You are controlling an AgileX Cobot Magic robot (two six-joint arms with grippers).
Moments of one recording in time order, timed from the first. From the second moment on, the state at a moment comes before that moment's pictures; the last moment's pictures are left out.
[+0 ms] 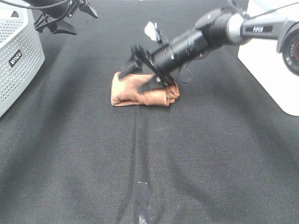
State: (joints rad) left arm -0.12 2.30 -2.08 -0.57 0.74 -0.14; right arm 0.31 2.51 -1.98 0.98 1.01 -0.46
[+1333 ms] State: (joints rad) left arm -0.16 1.82 -2.01 -0.11 1.21 -0.04; right arm 0.17 1.98 -1.91 0.46 1.21 -0.24
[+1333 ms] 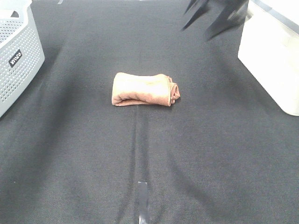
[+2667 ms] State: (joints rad) left arm -0.17 0.08 -0.59 -0.04 1.22 0.05; right arm 0.17 0.39 -0.61 0.20 1.16 -0.17
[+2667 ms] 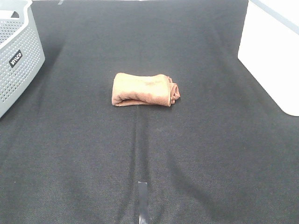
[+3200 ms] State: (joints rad) left arm -0.17 0.00 -0.54 -0.04 1.13 0.09; right arm 0.17 0.04 -0.51 0.13 1.08 -0.17
